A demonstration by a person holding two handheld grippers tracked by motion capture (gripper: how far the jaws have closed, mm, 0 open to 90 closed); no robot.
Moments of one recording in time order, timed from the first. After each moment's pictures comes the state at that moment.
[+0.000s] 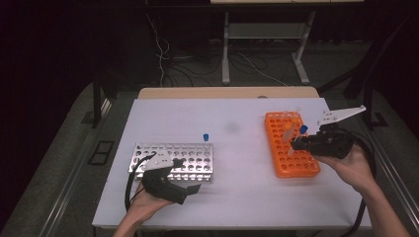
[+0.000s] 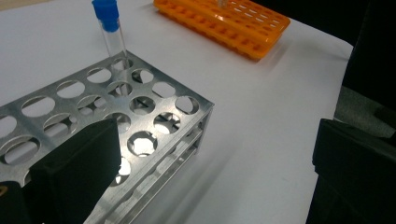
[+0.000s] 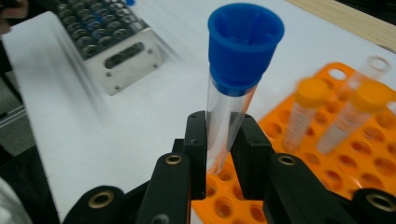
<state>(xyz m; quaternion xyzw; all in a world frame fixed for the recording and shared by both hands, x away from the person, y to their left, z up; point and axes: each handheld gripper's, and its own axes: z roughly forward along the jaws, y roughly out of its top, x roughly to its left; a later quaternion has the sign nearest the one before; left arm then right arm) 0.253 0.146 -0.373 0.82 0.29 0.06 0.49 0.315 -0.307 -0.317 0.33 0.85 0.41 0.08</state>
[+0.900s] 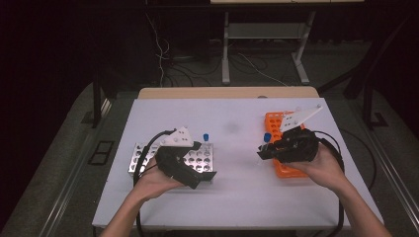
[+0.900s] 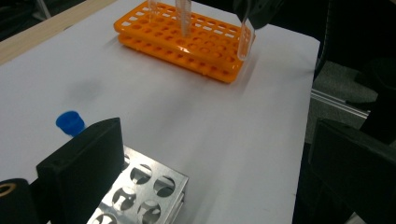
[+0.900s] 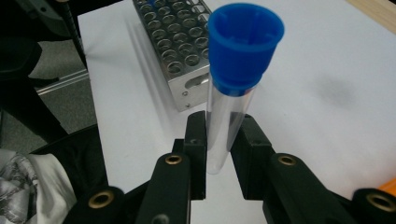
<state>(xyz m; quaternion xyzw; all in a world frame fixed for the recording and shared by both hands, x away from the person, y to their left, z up) 0.279 0.103 -0.309 0.86 0.20 0.05 0.46 0.304 -0.221 -0.300 0.22 0.89 0.40 0.03</state>
